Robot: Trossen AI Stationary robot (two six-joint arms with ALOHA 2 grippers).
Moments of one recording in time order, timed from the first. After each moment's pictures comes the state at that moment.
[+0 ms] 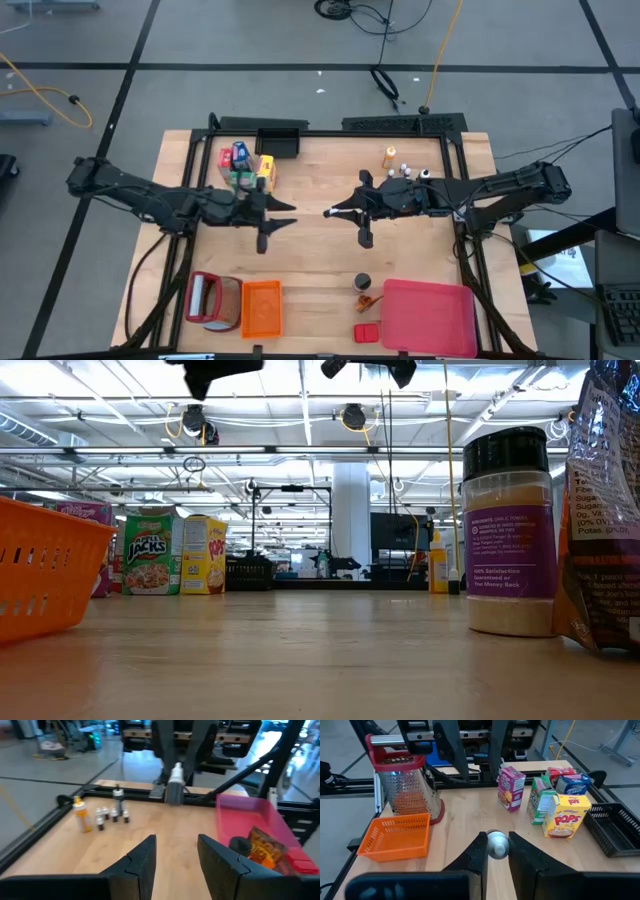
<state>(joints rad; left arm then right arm) -0.22 1.11 0.77 0.13 -0.28 -0.11 0.13 1.34 1.13 -0.15 0.13 0.10</state>
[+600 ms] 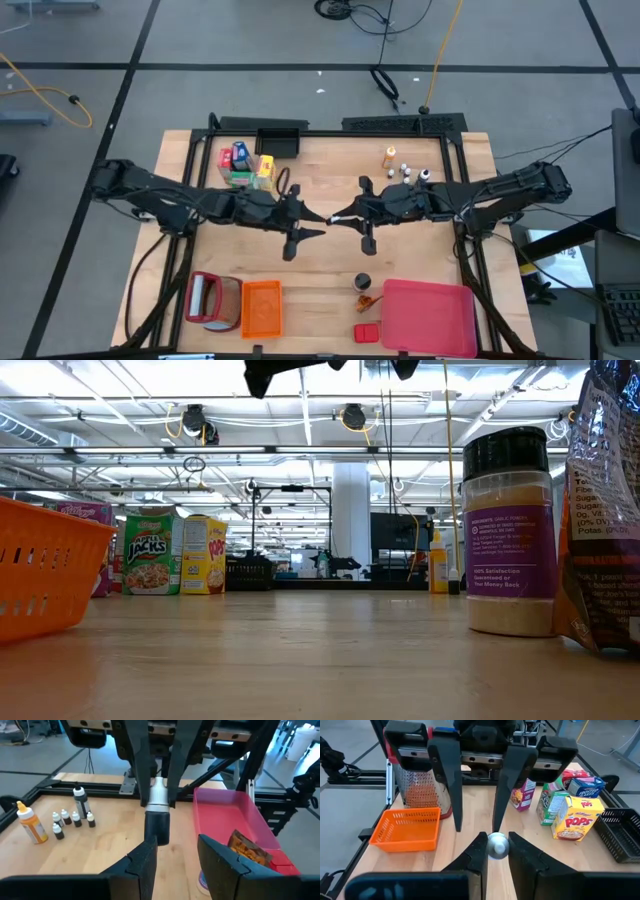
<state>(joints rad) -0.17 1.40 1.00 0.14 -0.10 -0.10 0.17 1.34 1.12 -0.15 0.13 0.07</state>
